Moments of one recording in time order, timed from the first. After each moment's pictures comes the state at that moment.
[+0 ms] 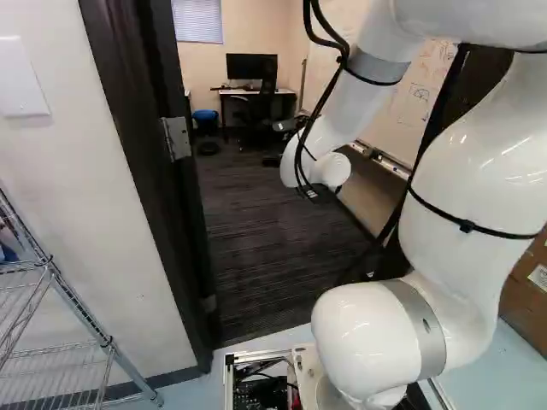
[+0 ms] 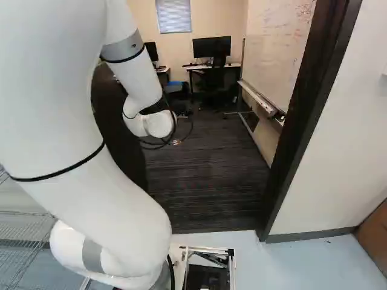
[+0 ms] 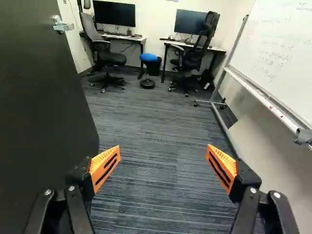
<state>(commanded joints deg) 0.2 -1.1 -27.7 -11.1 45.8 0.0</state>
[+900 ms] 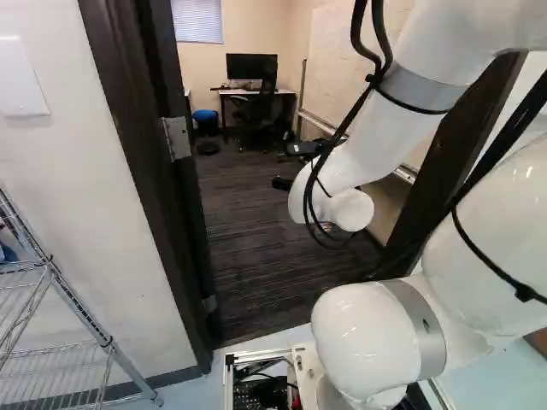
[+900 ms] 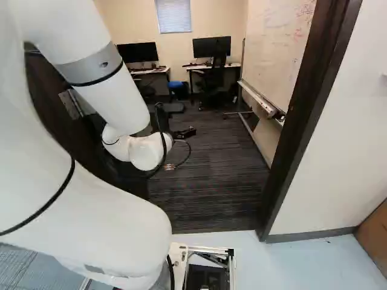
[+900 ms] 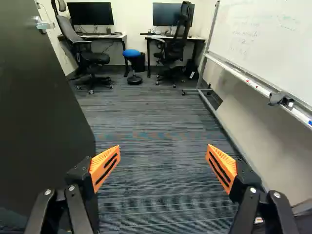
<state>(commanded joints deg) 0.0 12.1 -10.2 -2.5 49.0 0.0</state>
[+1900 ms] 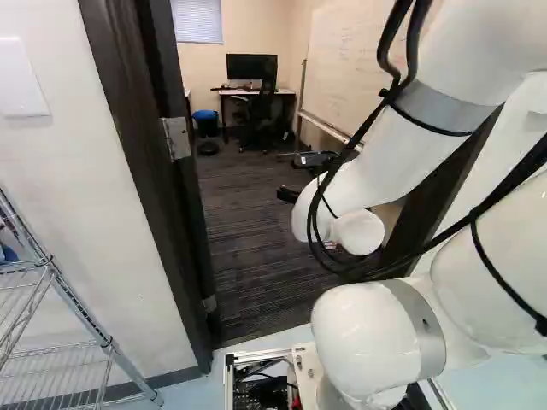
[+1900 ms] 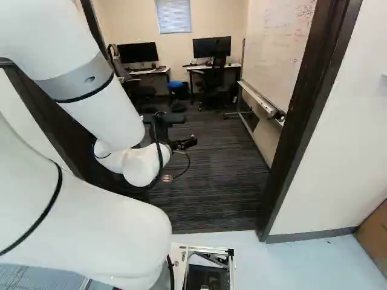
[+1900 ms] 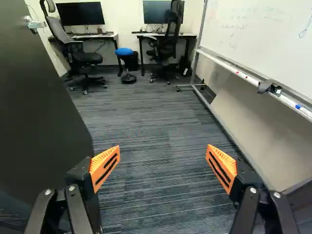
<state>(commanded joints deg) 0.0 16.0 -5.0 0.0 50.0 0.0</state>
